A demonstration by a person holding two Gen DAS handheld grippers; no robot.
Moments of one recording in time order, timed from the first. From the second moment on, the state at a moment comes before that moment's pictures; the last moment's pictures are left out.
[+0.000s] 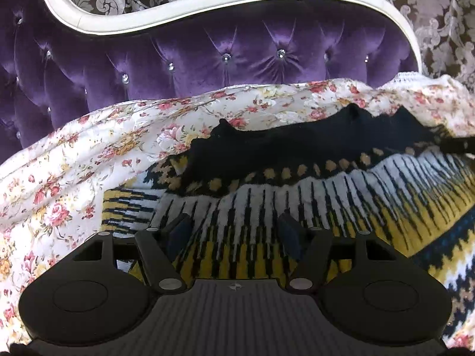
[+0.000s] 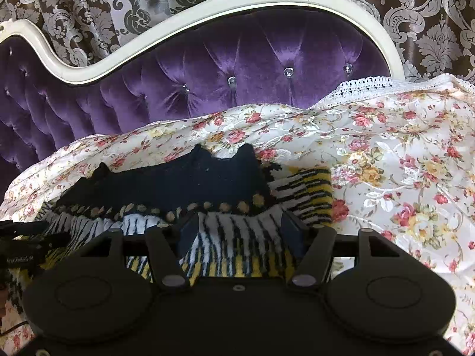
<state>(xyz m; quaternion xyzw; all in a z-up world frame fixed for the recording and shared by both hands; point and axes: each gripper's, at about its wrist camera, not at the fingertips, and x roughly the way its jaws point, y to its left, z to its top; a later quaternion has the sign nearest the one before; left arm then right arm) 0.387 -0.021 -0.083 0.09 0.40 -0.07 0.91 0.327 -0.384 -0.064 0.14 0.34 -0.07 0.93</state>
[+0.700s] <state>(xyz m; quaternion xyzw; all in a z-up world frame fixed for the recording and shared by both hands) 0.388 -0.019 -0.087 0.08 0.40 -0.07 0.91 0.361 -0.376 -0.073 0.07 0.38 -0.07 0.92</state>
